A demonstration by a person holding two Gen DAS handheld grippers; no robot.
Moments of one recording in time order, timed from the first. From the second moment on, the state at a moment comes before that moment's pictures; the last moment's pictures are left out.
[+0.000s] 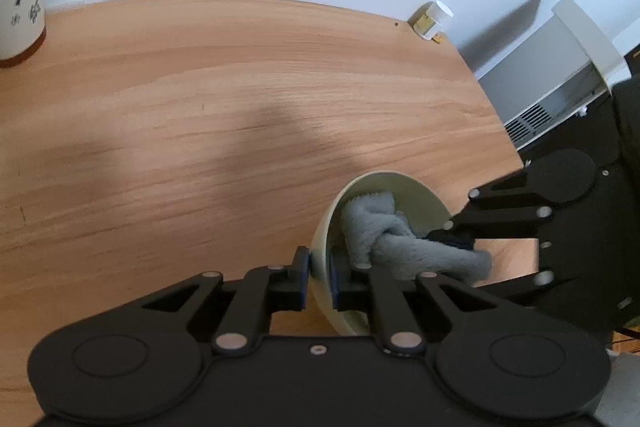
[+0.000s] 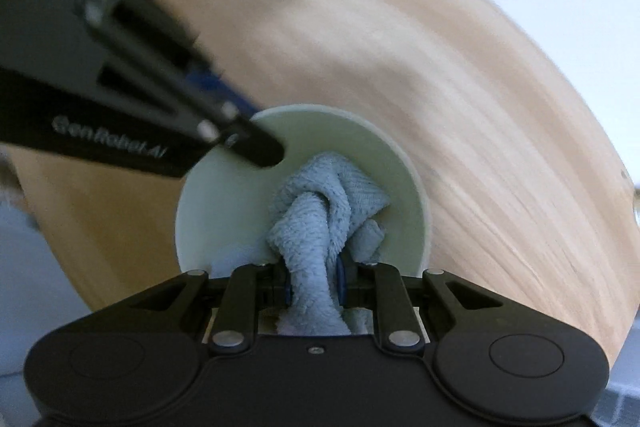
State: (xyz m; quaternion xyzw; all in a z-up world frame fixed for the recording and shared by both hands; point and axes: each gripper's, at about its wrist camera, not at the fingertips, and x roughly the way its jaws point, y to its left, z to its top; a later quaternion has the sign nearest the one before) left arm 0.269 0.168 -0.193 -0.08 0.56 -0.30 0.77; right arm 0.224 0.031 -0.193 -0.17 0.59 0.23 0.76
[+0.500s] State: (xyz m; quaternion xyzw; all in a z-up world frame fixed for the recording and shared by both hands) left arm 0.273 0.182 -0.199 -0.15 0.57 -0.27 0.76; right arm 0.235 0.015 -0.192 -0.04 0.55 0.32 0.77
